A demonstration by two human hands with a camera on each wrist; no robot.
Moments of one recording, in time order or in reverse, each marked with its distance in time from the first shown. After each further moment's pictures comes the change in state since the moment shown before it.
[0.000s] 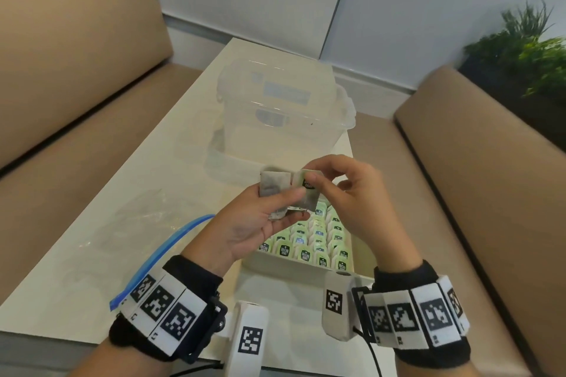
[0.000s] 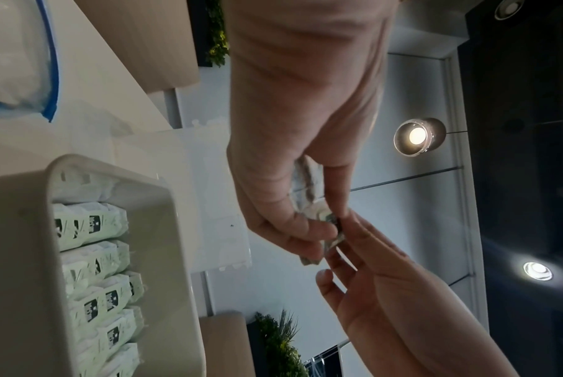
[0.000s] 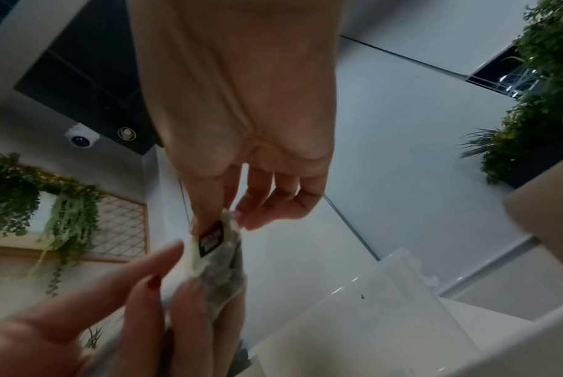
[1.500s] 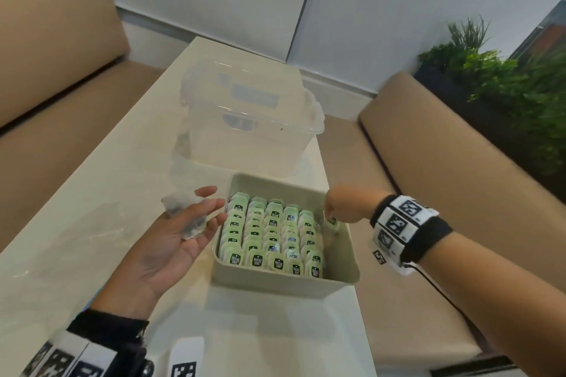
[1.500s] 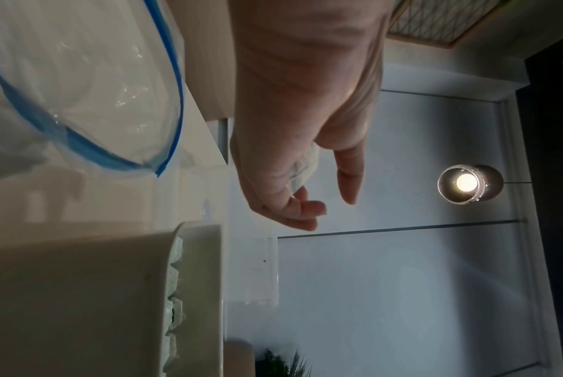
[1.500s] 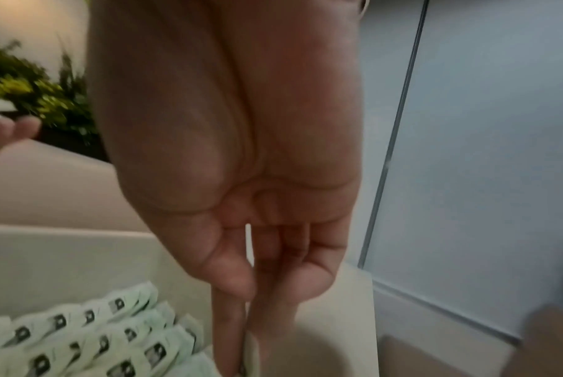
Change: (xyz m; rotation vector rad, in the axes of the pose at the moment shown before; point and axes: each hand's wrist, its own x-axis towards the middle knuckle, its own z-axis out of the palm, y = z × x) left_hand -0.005 -0.005 -0.062 -0.239 0.201 0.104; right_hand 0.057 0.098 -0.035 -1.159 -0.937 0.296
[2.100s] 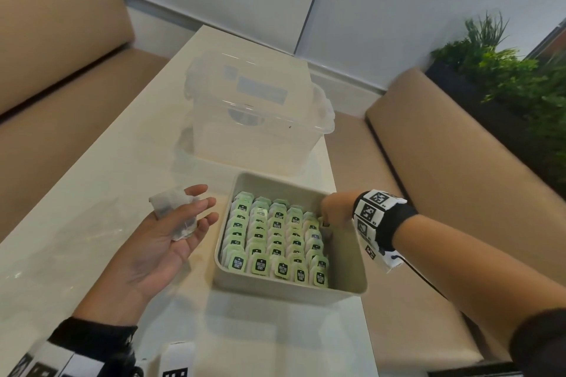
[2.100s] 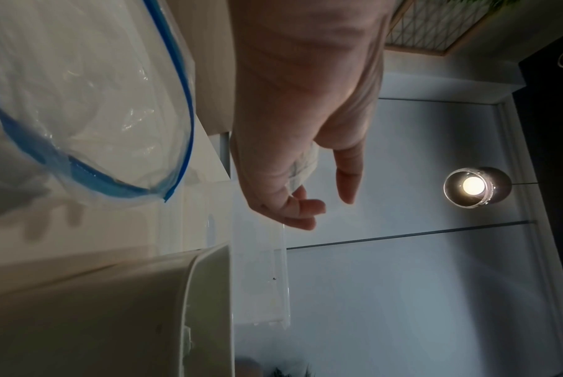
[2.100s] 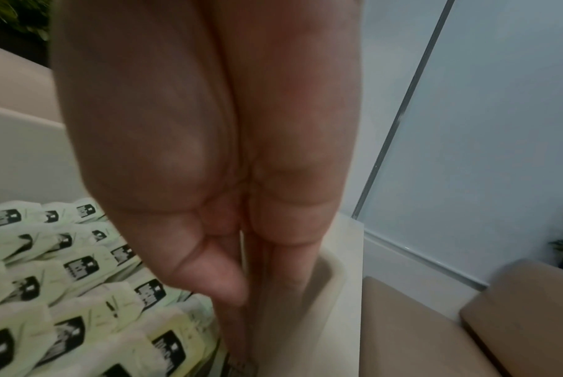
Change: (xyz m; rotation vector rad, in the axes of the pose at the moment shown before) left_hand 0.009 0.007 -0.010 0.013 0.111 -0.011; right_hand 0.052 -0.008 0.008 -0.156 -0.191 -0.010
